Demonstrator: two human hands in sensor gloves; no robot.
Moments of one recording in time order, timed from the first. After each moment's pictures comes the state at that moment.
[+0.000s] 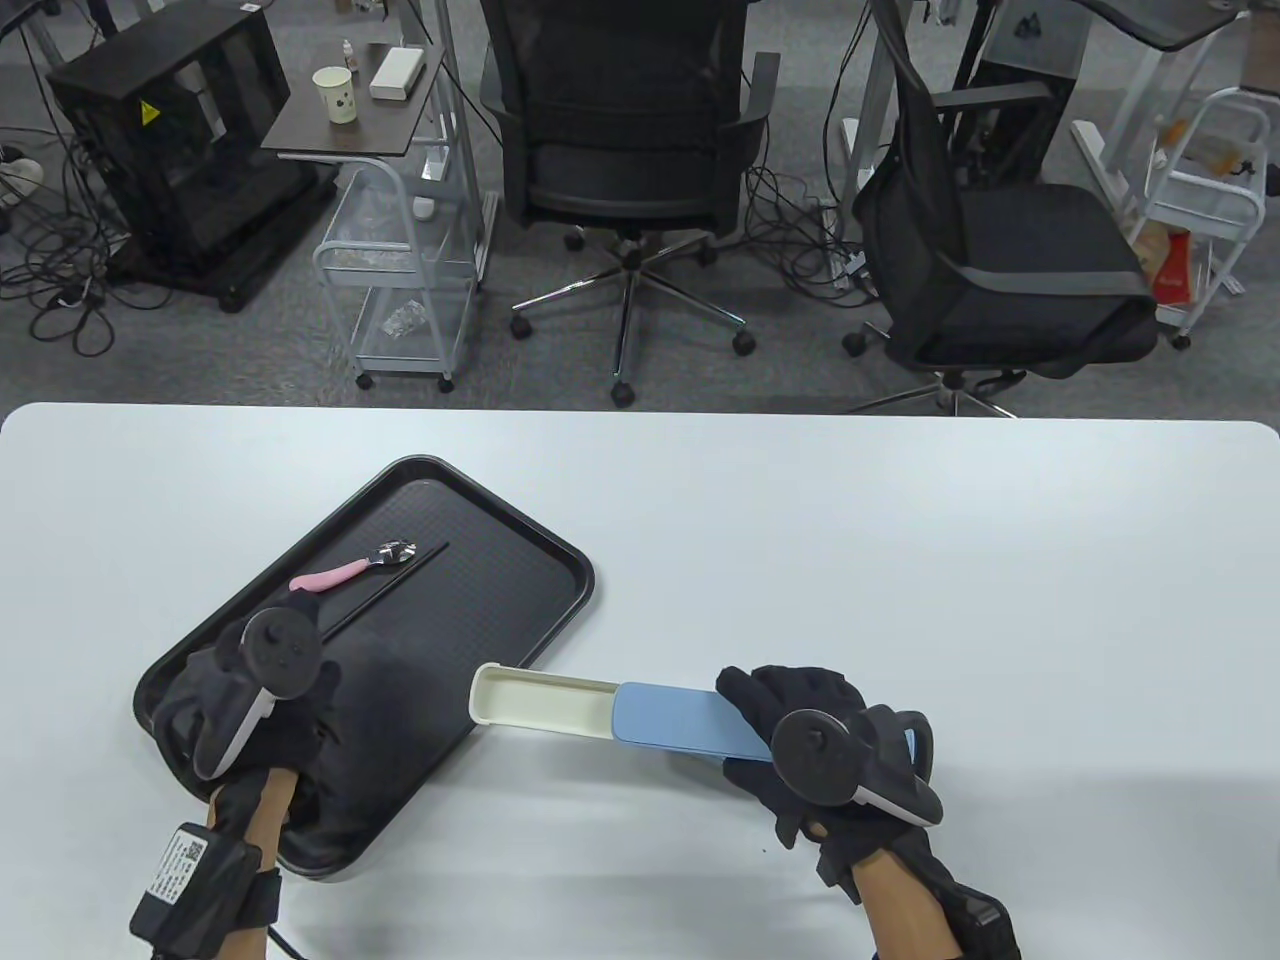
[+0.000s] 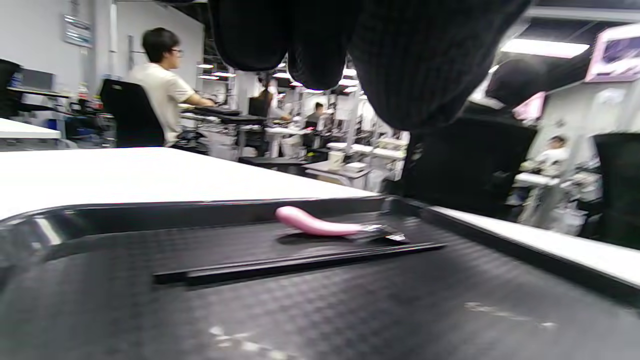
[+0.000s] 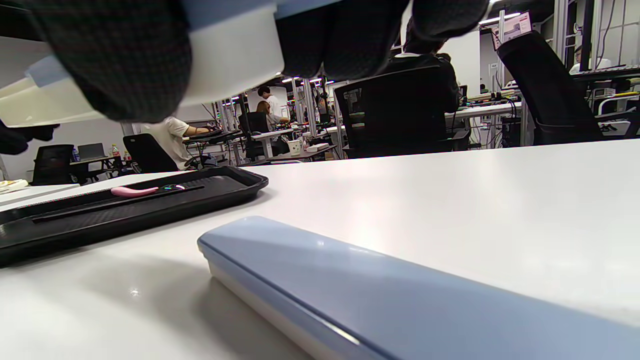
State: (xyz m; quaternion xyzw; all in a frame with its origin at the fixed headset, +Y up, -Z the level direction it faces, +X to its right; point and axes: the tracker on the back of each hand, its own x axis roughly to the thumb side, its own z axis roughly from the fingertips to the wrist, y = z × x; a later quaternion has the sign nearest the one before) left_hand -0.337 -0.686 -0.324 0.00 0.18 0.05 0.98; right_hand 0.126 -0.696 -0.269 0.19 -0.02 0.97 0.12
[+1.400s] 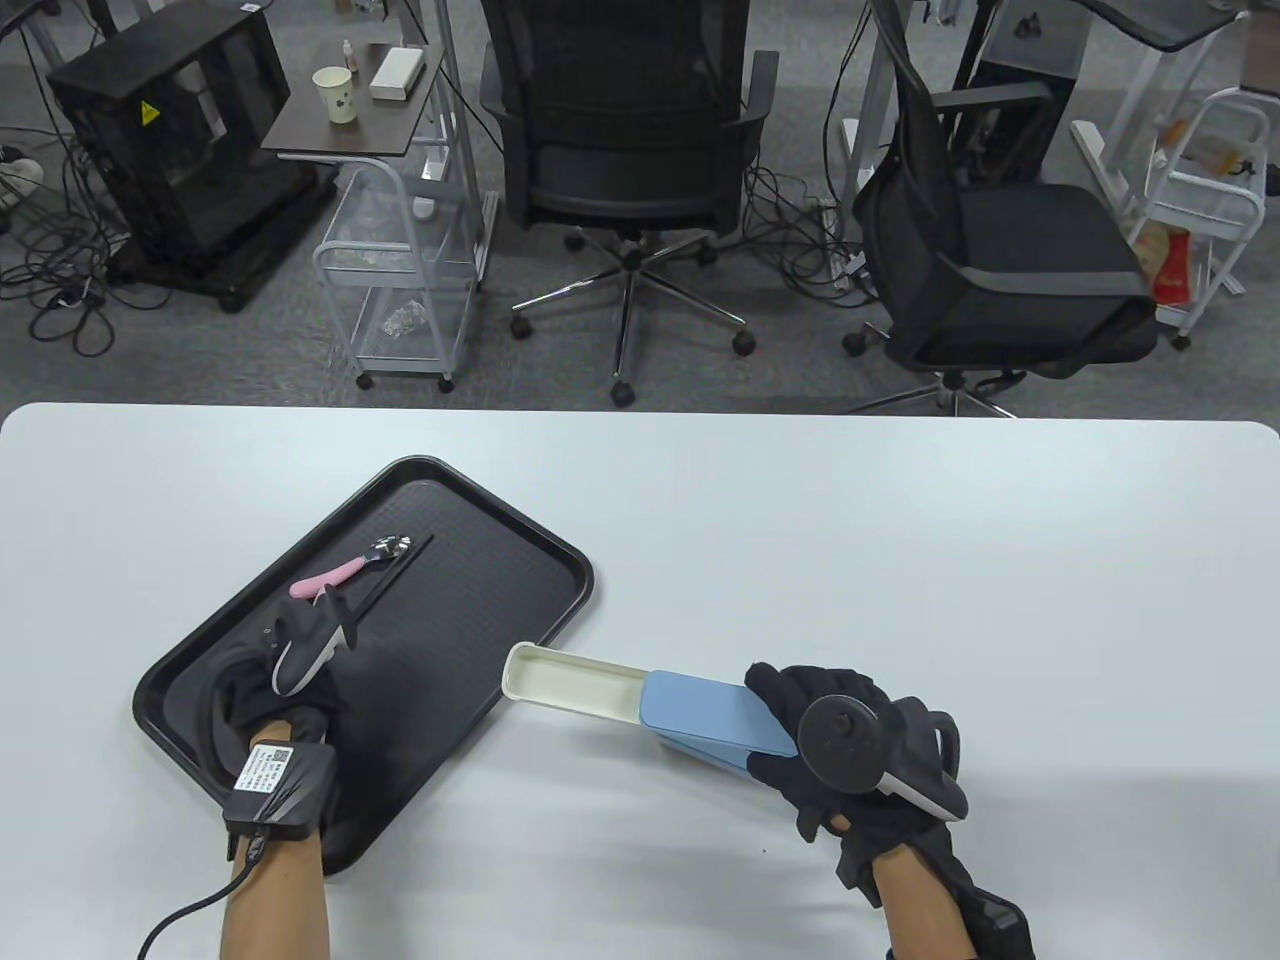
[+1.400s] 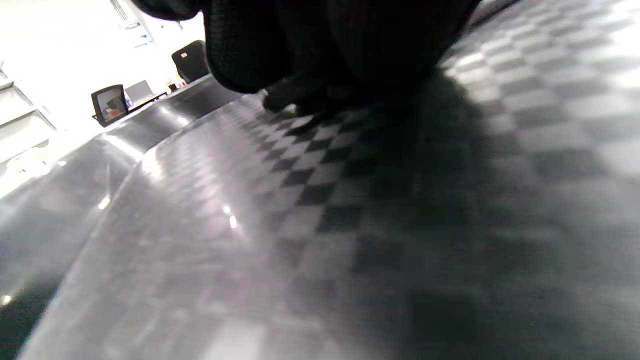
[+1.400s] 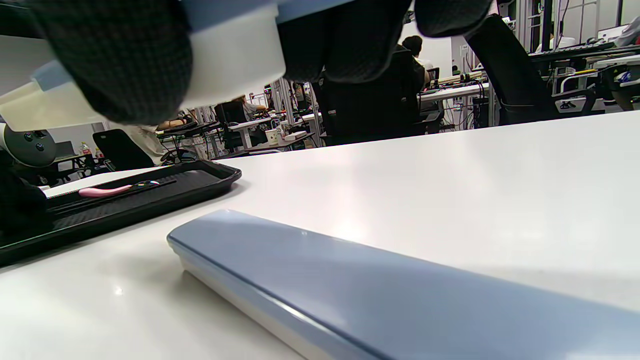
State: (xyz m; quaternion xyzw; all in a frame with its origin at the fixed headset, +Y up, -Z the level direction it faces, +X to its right) left_hand -0.346 -0.781 -0.385 -0.20 0.27 -0.15 0.93; right_hand 0.146 -0.692 -0.272 0.15 0.01 0.98 0.13
